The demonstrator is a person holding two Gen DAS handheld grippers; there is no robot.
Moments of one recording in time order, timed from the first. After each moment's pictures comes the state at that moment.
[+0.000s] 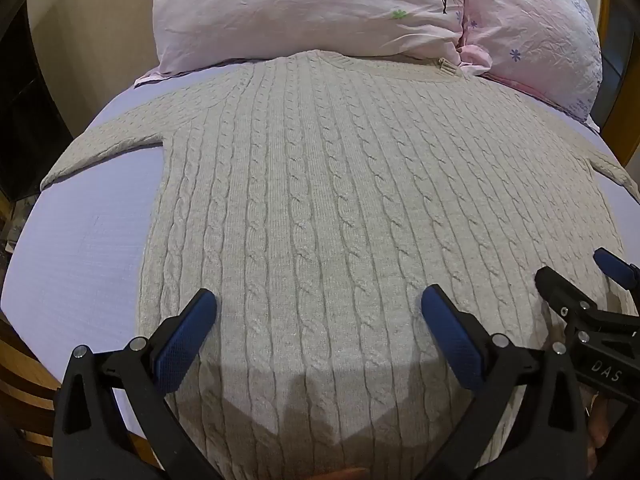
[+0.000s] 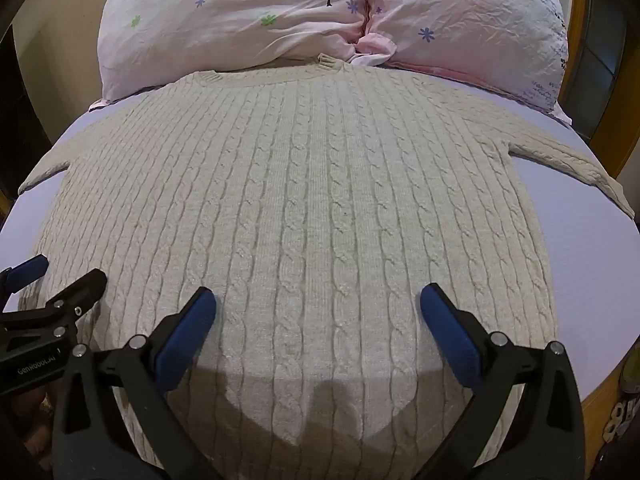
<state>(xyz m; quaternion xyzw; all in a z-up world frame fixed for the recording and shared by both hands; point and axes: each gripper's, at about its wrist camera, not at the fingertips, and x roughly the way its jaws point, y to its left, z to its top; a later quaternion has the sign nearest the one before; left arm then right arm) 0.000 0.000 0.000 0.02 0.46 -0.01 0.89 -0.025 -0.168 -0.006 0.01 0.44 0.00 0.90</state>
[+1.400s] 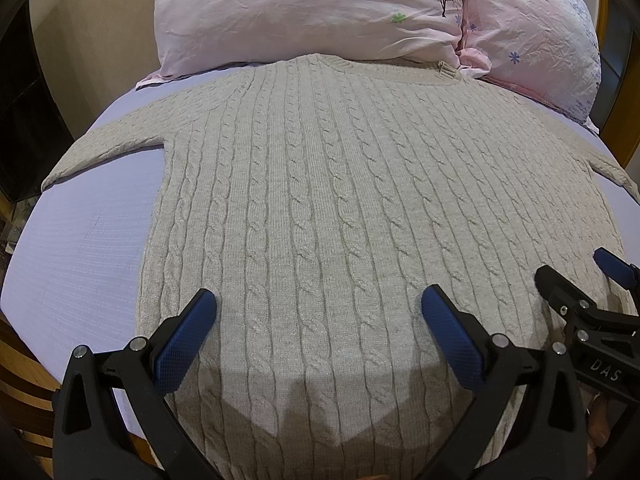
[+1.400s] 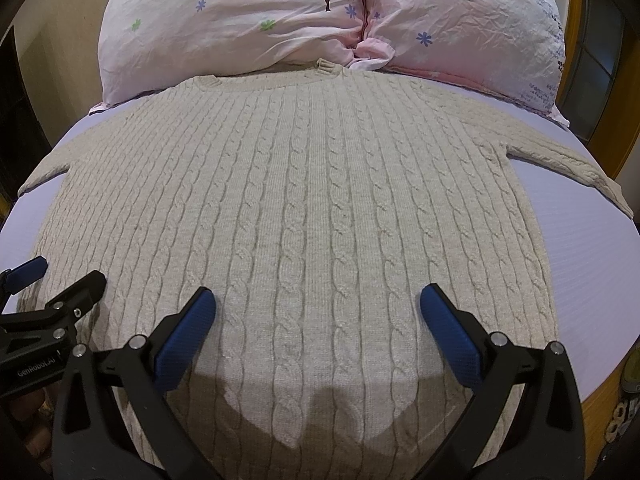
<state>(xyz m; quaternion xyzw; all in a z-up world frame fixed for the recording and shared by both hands) 0.000 0.000 0.000 0.02 0.45 -0.01 0.89 -0.027 -0.169 -0.004 0.01 0.43 0.00 0.90</state>
